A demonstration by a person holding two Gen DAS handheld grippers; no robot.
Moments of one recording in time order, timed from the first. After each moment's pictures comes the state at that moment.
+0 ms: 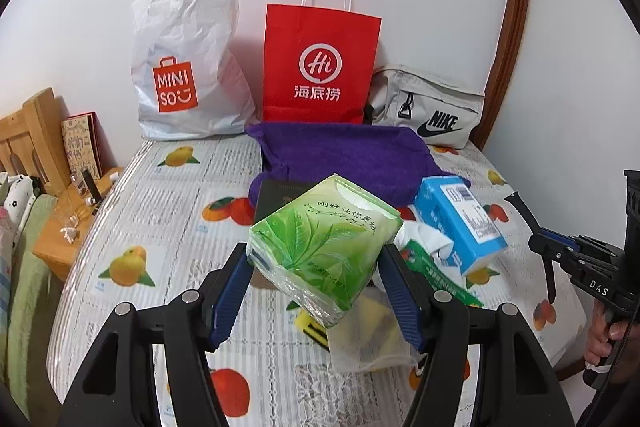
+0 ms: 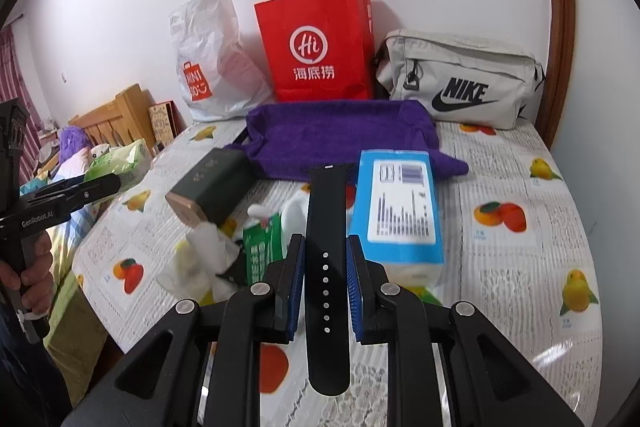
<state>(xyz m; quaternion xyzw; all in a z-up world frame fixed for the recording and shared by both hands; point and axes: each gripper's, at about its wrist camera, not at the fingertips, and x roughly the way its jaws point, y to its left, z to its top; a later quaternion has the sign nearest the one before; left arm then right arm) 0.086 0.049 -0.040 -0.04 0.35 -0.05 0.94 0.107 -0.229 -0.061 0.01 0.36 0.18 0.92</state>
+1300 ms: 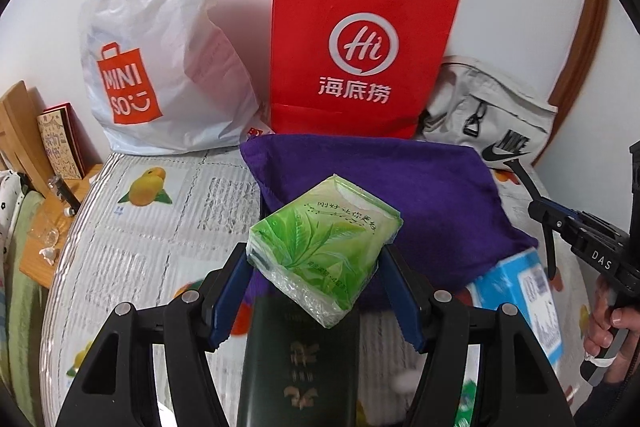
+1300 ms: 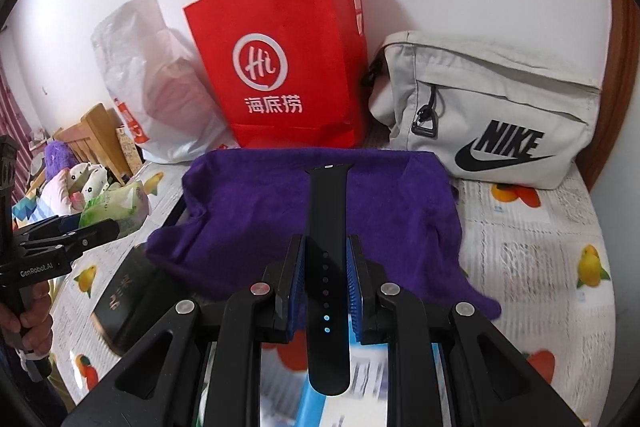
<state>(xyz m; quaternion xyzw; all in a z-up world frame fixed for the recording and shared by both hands) 0.285 0.044 -0.075 -0.06 0.42 -0.01 0.91 0.334 -0.211 -0.079 0.01 0.40 0.18 0.90</state>
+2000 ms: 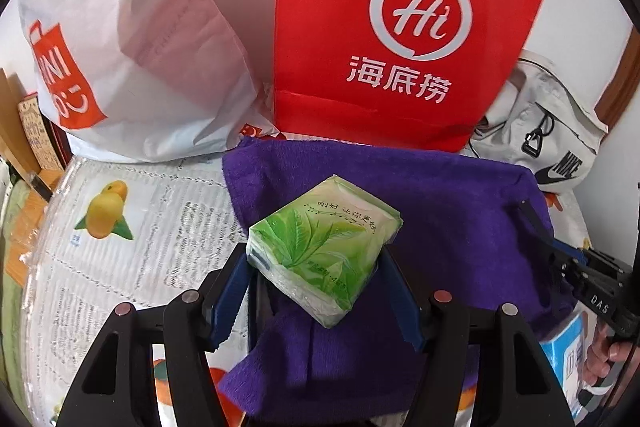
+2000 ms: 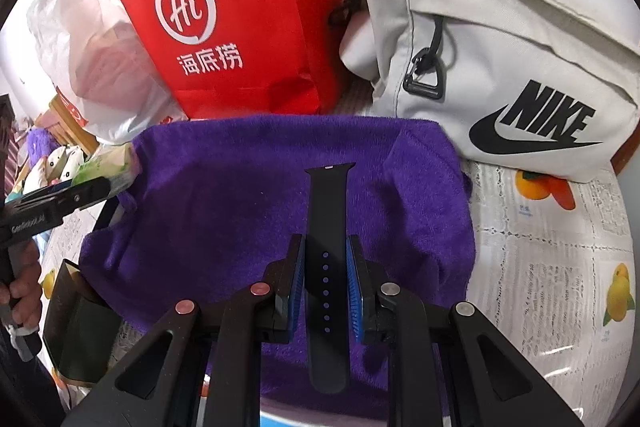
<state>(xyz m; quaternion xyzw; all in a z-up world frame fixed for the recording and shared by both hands) 0.383 0.053 -0.123 -0.08 0.46 0.01 0.88 0.416 -0.215 -0.138 0.00 0.47 0.17 0.87</state>
